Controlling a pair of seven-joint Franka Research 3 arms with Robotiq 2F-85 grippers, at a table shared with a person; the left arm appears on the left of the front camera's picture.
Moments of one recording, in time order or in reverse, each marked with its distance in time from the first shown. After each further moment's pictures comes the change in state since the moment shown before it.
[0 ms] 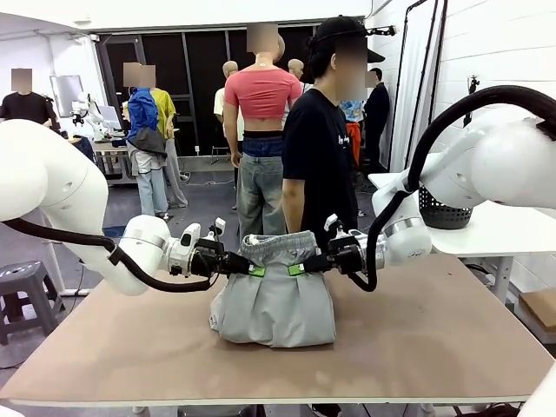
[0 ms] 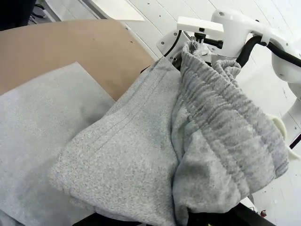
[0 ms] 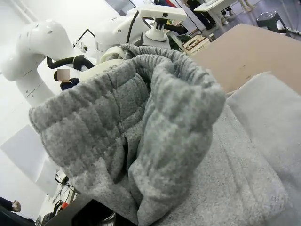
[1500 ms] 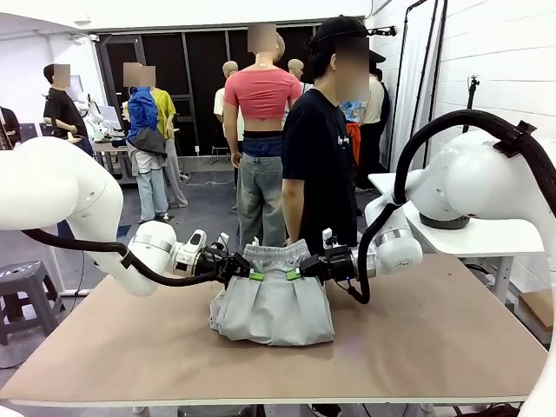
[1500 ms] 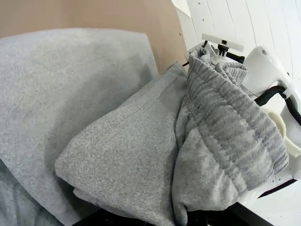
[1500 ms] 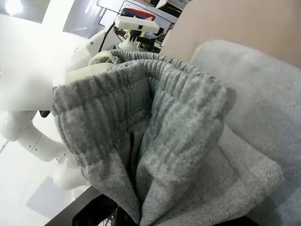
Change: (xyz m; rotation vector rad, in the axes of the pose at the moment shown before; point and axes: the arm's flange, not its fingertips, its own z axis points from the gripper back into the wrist) left arm 0.010 0.064 0.003 0.052 0.017 0.489; right arm -0.007 -0.070 -0.004 -0.063 -0.051 -0.414
